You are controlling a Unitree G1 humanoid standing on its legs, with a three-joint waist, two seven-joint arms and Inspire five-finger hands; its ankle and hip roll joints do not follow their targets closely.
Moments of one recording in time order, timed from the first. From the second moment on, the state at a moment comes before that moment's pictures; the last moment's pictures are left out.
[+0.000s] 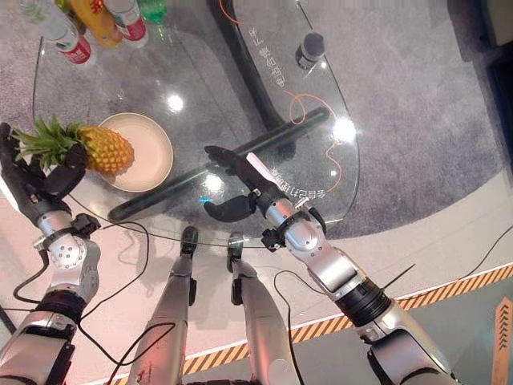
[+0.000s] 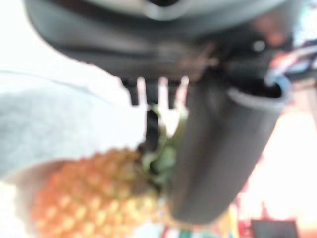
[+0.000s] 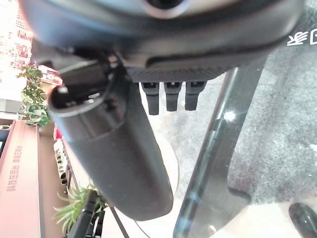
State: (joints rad) left arm -0.47 0.52 -0.12 0.74 -0.62 -0.73 0.47; right arm -0.56 -0.56 0.53 -0.05 0.24 0.14 -0.04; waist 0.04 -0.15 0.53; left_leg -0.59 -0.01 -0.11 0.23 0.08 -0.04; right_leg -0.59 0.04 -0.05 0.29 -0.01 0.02
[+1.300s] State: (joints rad) left arm -0.19 0.38 -0.16 0.67 -0.67 -0.51 0.25; right arm -0.34 -0.55 0.38 -0.05 0.23 0.13 0.07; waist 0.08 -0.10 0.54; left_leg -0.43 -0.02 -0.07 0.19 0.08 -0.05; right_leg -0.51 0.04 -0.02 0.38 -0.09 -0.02
